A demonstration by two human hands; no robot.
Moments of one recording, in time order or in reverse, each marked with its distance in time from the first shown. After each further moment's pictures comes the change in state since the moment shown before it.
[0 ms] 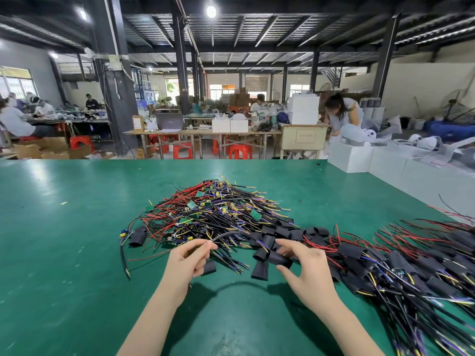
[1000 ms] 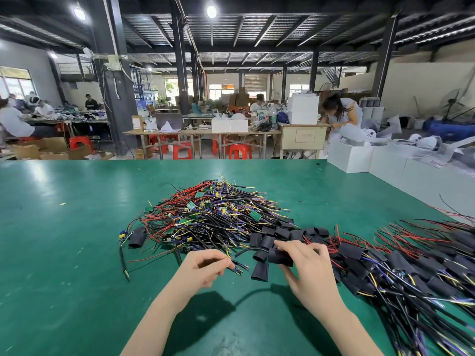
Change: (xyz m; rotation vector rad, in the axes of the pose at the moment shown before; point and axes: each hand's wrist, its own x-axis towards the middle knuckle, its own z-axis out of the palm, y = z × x) left_hand -0.007 0.005 0.009 0.223 -0.320 -0.066; right_hand 0.002 0.005 0.000 -0.305 0.116 -0.277
